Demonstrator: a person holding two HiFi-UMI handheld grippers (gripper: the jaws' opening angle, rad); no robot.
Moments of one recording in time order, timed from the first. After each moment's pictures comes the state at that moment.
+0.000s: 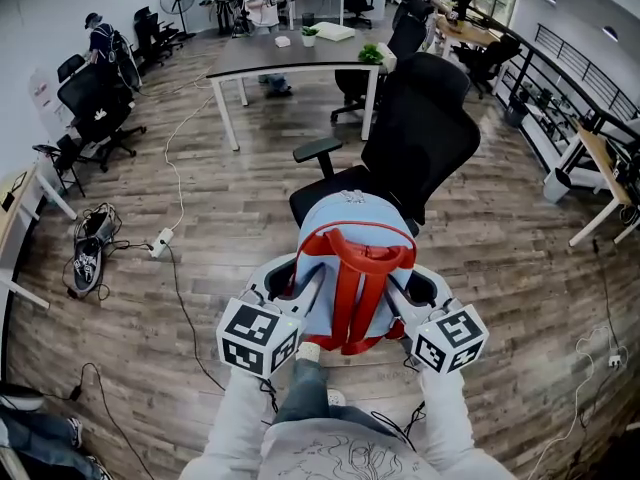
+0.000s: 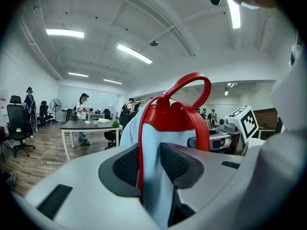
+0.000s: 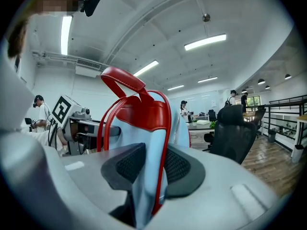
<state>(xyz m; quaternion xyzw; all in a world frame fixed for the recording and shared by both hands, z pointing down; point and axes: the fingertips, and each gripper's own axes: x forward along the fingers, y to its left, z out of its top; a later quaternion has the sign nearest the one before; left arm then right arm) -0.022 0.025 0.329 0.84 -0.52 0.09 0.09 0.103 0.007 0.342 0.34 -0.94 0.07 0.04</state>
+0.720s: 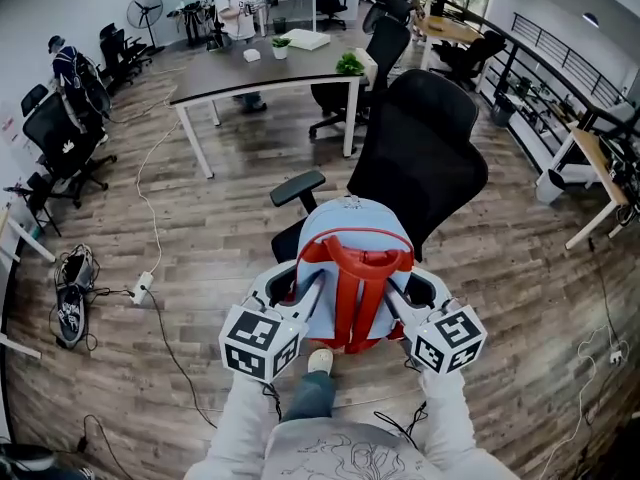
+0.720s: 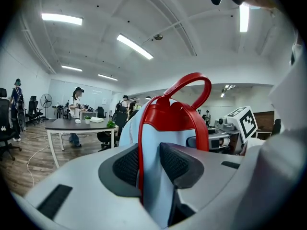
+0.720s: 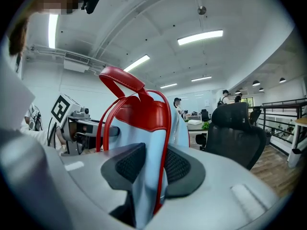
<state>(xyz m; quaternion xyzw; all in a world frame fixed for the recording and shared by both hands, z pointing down) -0.051 -0.204 0.343 0.86 -0.49 0.09 0.10 0.075 -0.215 0.352 0.38 -0.92 0.08 0.05</state>
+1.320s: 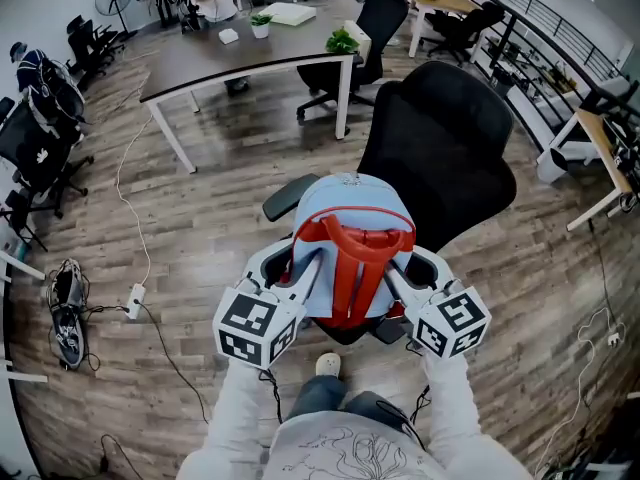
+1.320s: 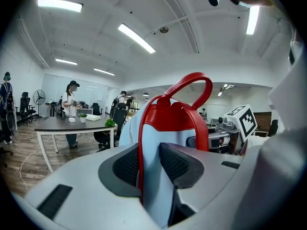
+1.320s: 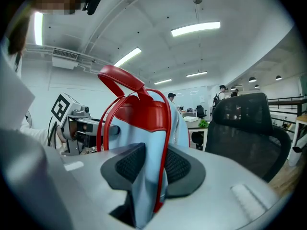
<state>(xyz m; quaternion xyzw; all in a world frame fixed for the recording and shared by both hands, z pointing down) -0.098 -0.387 0.362 0.88 -0.46 0.11 0.11 0.029 -0.388 0.373 0.41 -0.91 0.10 0.07</state>
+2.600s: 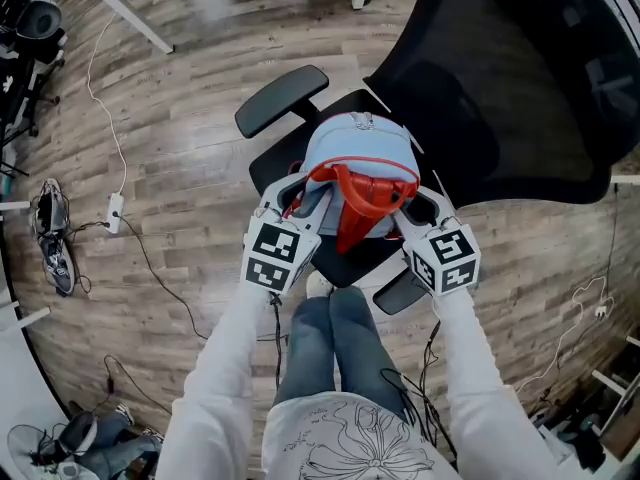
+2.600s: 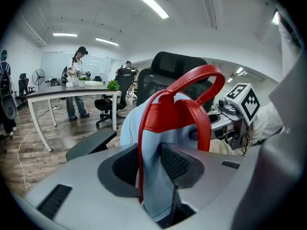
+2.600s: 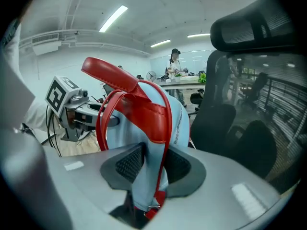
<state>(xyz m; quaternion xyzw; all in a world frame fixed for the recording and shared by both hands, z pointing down) -0.073 -0.530 0.641 0.84 -0.45 0.22 0.21 0.054 -0.531 0.651 0.37 -0.87 0.19 0.25</state>
